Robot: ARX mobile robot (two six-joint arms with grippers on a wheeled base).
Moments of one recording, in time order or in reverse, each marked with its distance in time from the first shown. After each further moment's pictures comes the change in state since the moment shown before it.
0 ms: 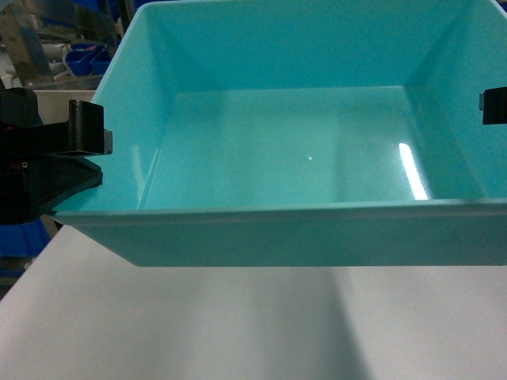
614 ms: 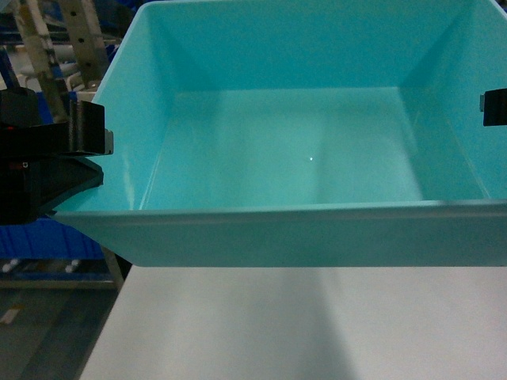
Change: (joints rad) left arm 0.000 0.000 0.000 0.001 0.000 0.000; right arm 0.000 0.000 0.000 -0.002 0.000 0.000
